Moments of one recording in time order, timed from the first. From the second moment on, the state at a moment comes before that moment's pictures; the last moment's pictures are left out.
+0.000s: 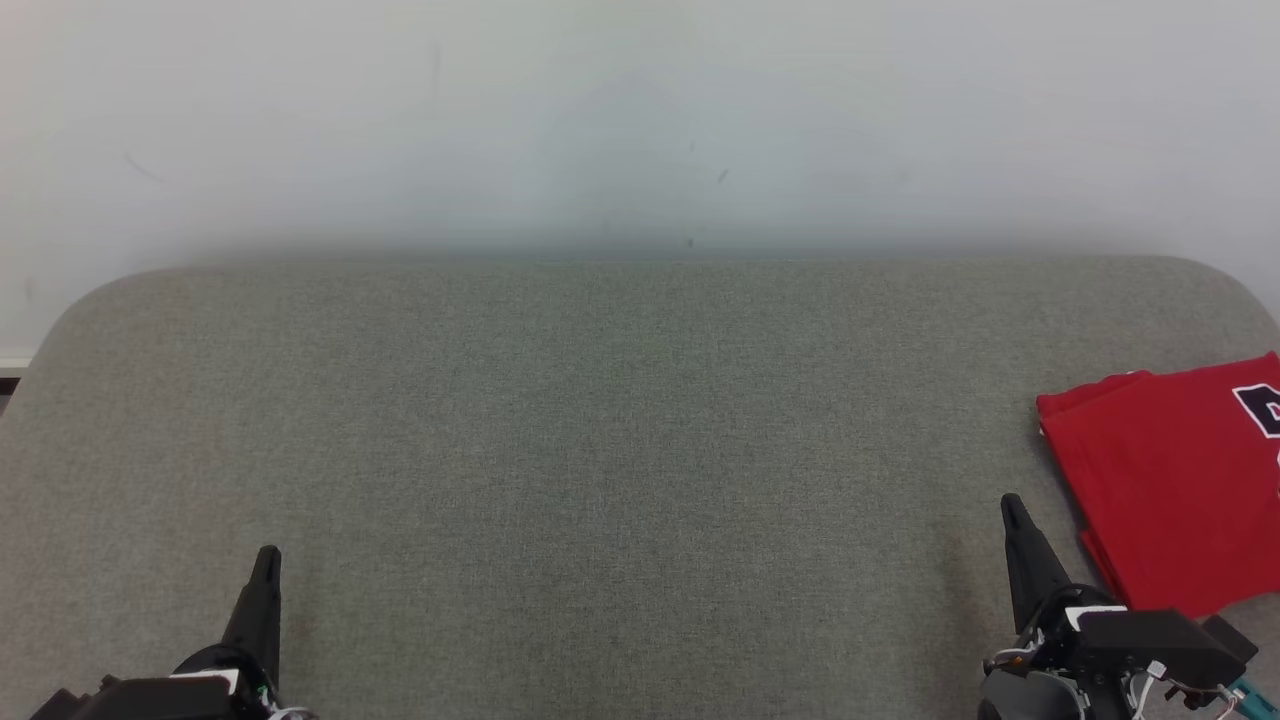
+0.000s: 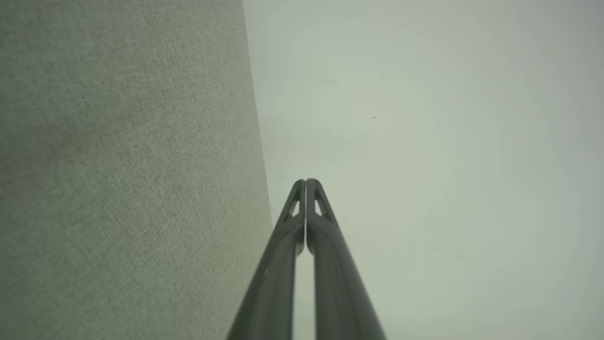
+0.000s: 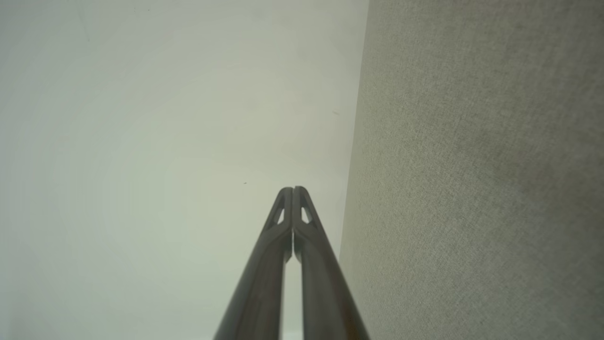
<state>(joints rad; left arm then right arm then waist) -0.12 0.05 0.17 0.27 -1.60 -0.13 0.17 -0.12 -0.05 -0.06 0.26 1.62 0.13 0.06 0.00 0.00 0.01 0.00</state>
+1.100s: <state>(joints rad) -0.12 0.05 0.17 0.27 -1.60 -0.13 0.17 -0.12 -0.05 -0.06 0.26 1.62 0.13 0.06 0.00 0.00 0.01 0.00</state>
